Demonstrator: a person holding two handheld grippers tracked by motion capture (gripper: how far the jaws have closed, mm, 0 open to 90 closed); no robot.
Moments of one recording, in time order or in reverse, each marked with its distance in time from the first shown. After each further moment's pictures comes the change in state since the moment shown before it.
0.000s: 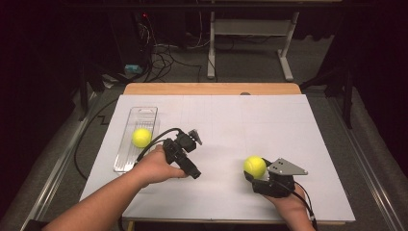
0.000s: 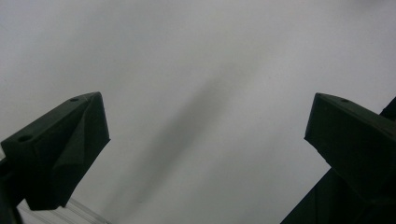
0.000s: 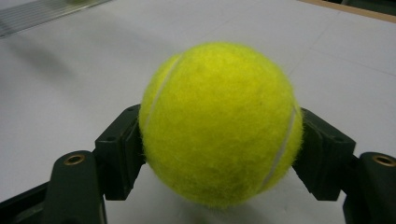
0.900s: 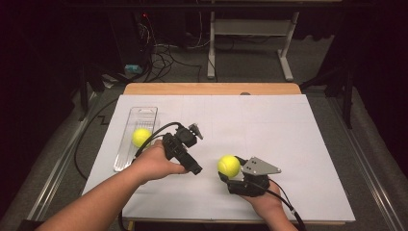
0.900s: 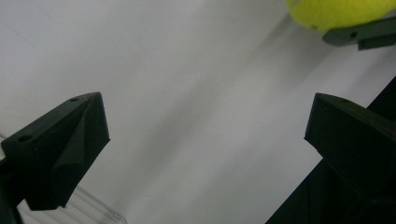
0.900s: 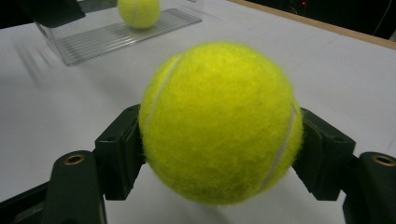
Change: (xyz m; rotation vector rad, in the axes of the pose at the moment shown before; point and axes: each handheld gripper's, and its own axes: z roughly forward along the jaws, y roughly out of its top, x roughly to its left) left arm -0.006 0.005 -0.023 -0.033 0.015 0.007; right arm 0.050 0.028 0.031 -0.068 0.127 -0.067
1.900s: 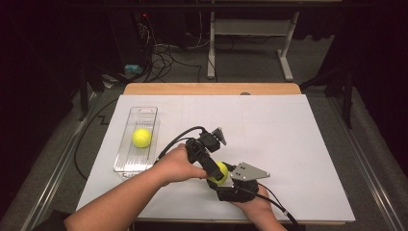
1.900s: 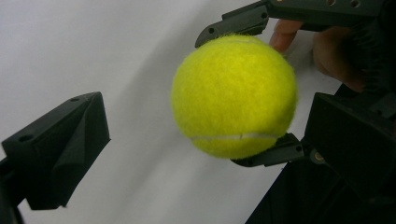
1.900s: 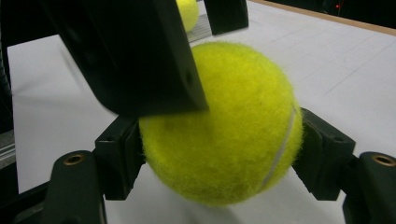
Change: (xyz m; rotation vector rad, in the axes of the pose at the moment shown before) left arm -0.036 0.037 0.024 0.032 -0.109 0.070; right arm 0.022 -0.002 0.014 -0.021 0.103 0.000
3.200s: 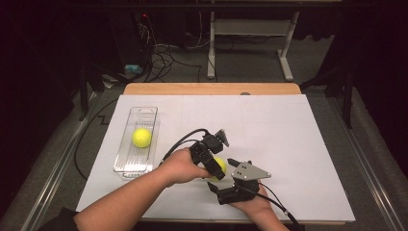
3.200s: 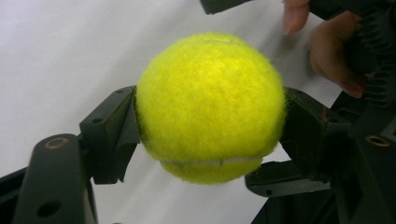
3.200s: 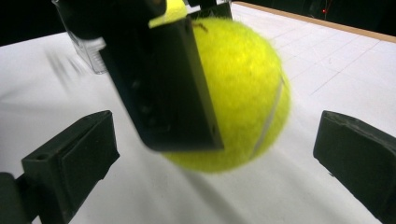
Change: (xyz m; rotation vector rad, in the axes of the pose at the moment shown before) left arm 0.003 0.004 0.009 0.001 -0.017 -0.010; right arm -0.004 -0.002 0.000 -0.017 -0.033 -0.002
